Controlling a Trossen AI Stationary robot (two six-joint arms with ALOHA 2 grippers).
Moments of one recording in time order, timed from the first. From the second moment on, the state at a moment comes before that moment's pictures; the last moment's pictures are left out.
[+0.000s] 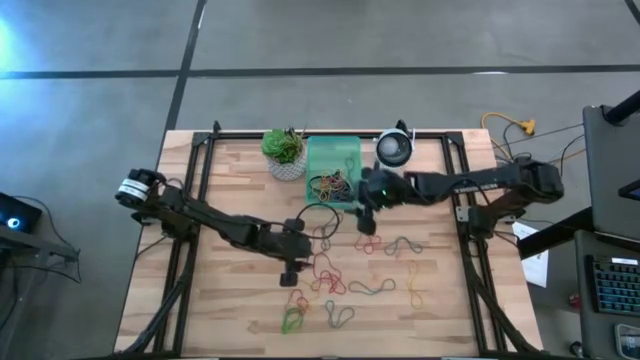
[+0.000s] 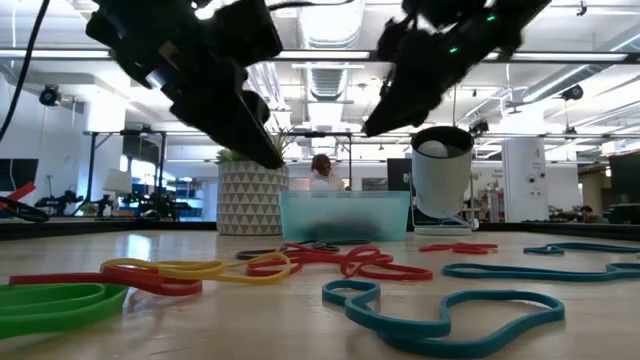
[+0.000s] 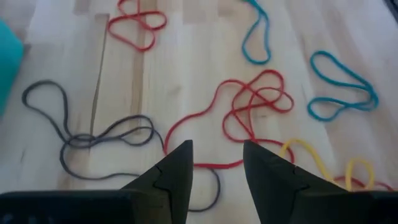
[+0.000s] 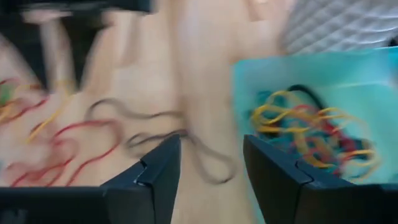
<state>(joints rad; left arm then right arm) -0.28 1.59 0.88 -0.03 -0.10 -0.20 -0.08 1.43 0.87 -0.13 0.00 0.07</state>
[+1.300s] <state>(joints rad) -0.22 1.82 0.97 -0.04 -0.14 -0.38 0.29 0.99 0.58 -0.12 0.45 0.18</state>
